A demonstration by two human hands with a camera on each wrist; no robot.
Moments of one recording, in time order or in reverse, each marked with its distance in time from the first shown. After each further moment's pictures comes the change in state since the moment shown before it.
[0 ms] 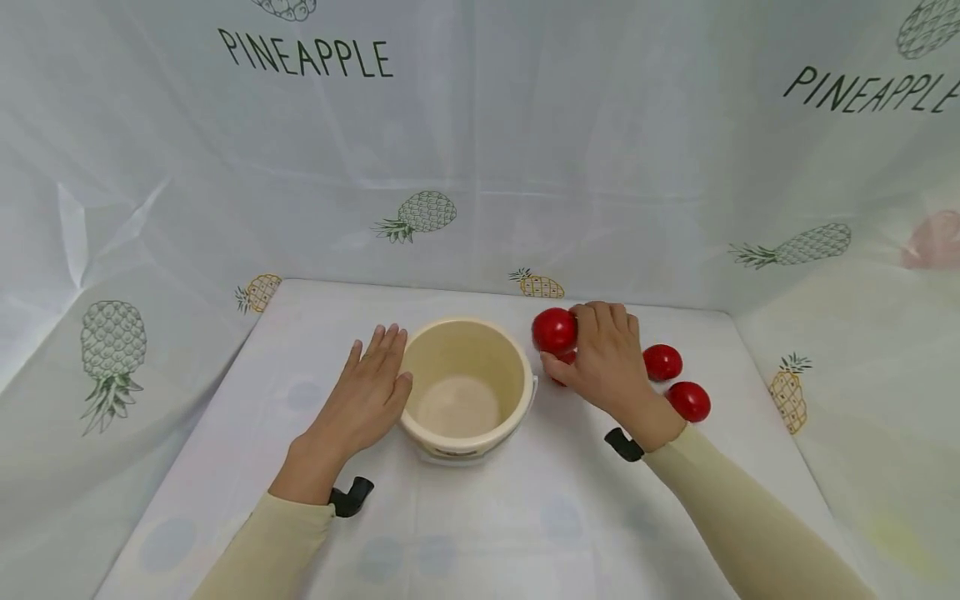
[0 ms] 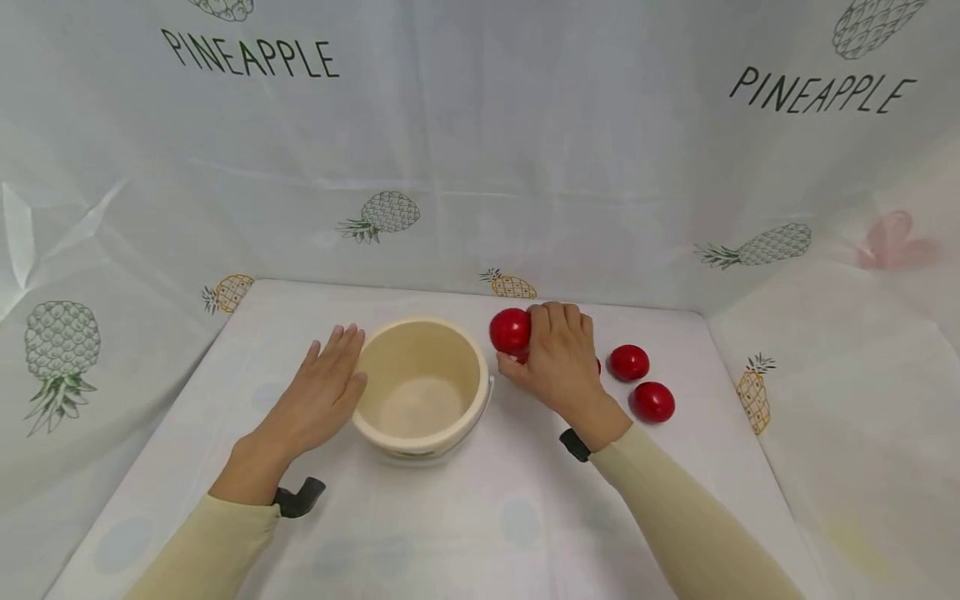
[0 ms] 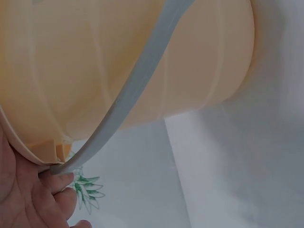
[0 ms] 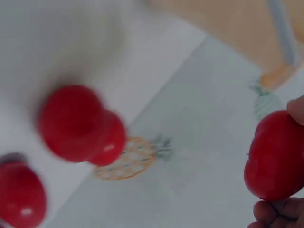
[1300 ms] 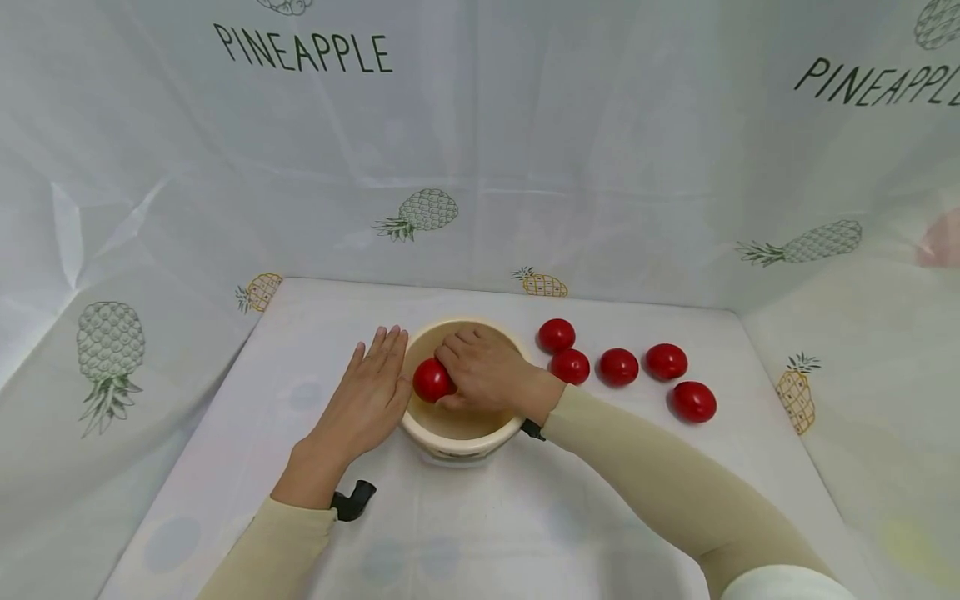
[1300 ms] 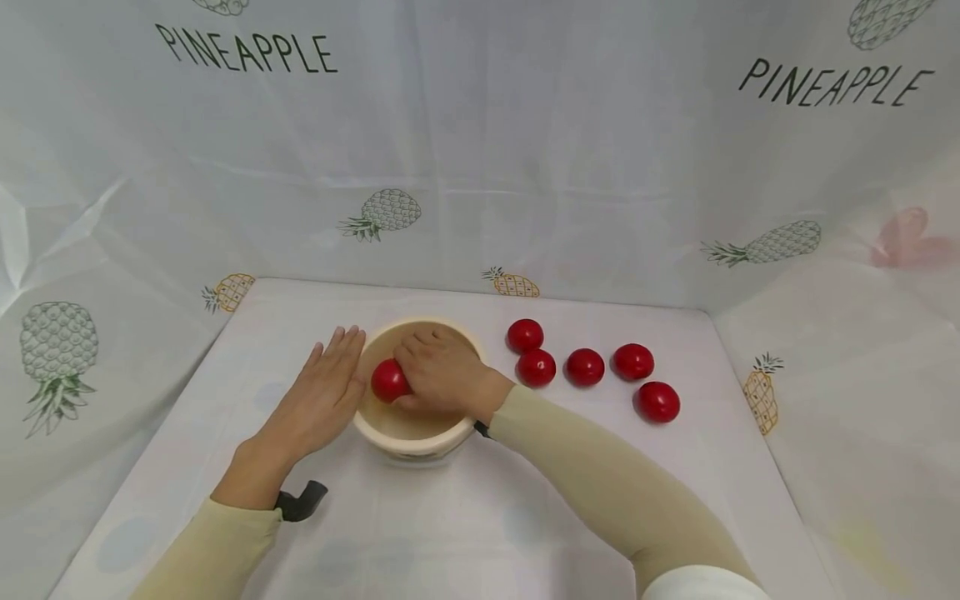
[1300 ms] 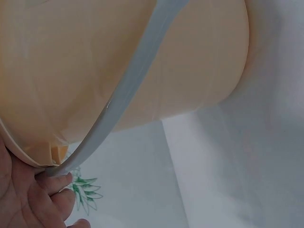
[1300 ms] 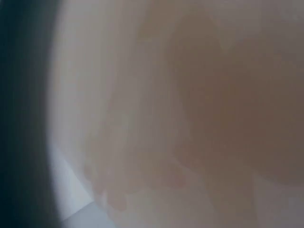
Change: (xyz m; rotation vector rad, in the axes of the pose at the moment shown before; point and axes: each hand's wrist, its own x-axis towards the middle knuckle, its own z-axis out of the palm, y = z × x) left_hand 0.000 0.005 0.001 0.052 0.002 -0.025; right_hand 0.057 -0.113 0.057 -0.068 -0.521 -0.552
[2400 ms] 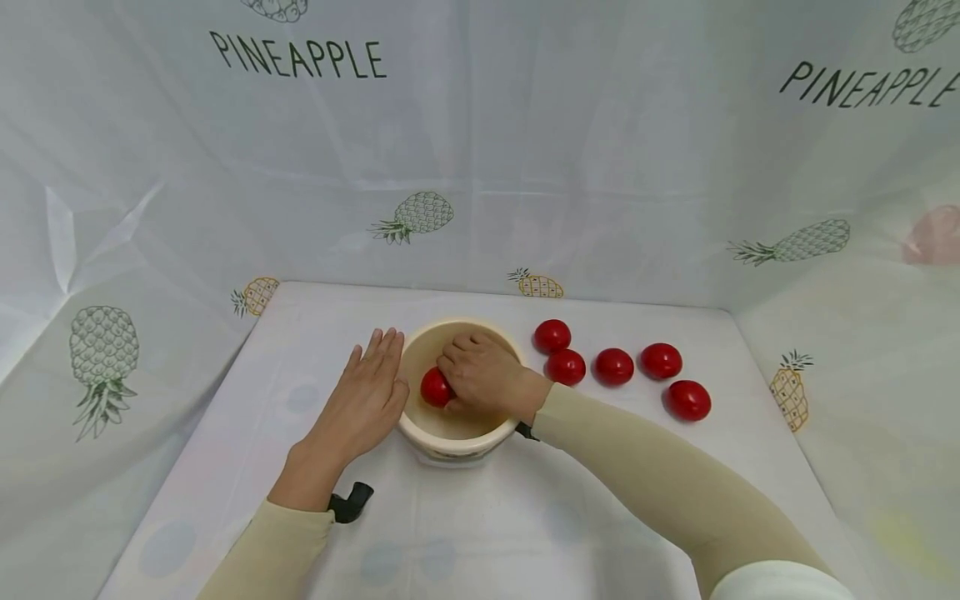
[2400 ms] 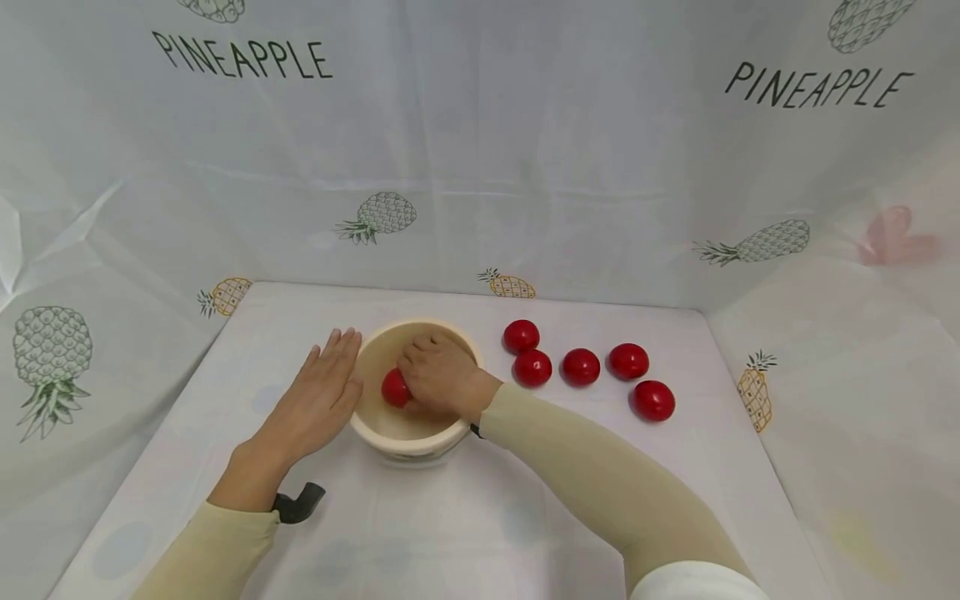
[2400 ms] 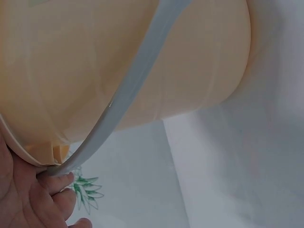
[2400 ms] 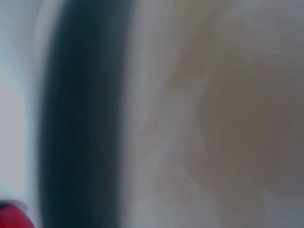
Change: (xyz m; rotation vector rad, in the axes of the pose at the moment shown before) left_hand -0.001 0.000 0.002 -0.023 0.018 0.011; right_hand -0.001 -0.003 0.005 -0.141 -0.123 -0.006
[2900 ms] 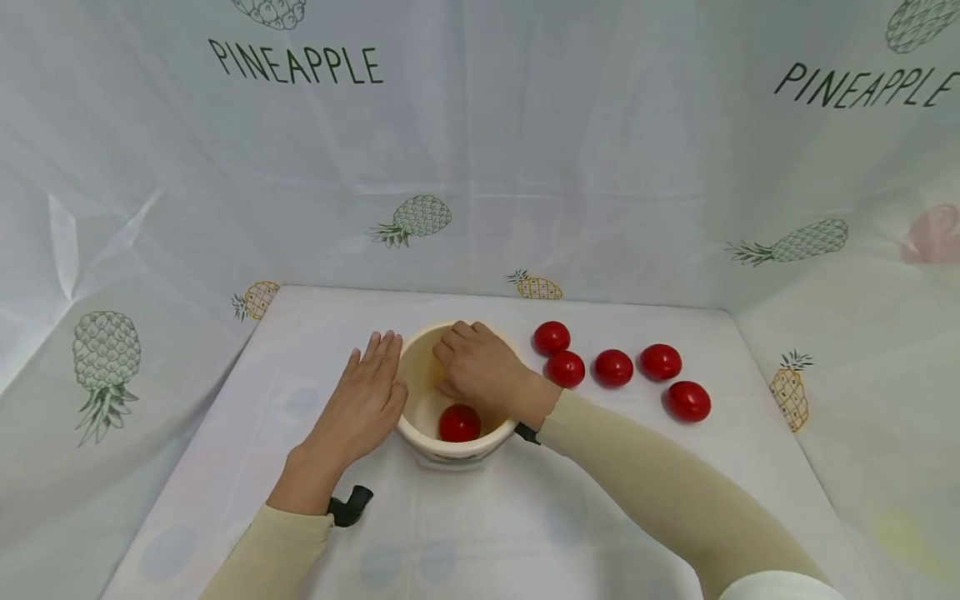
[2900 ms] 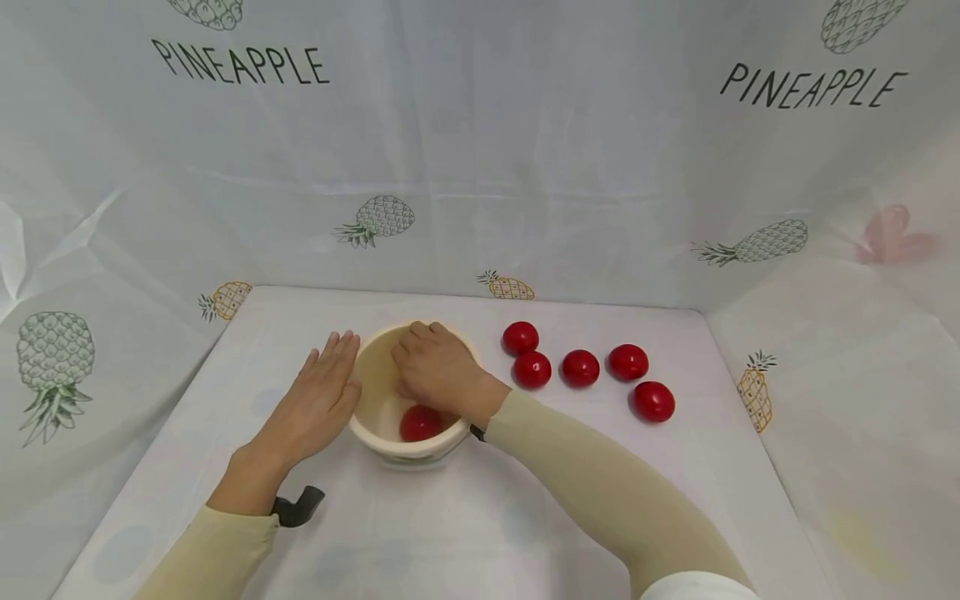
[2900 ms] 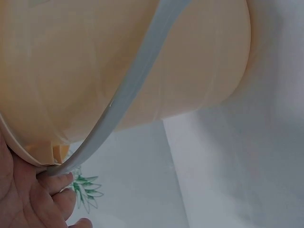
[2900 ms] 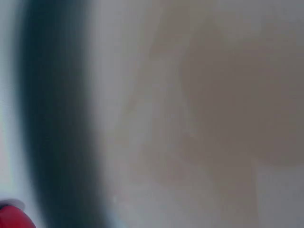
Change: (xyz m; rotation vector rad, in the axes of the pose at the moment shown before) left_hand -0.001 0.000 0.000 -0.004 -0.004 -0.013; right_hand -0.007 0.005 -0.009 0.056 0.297 0.046
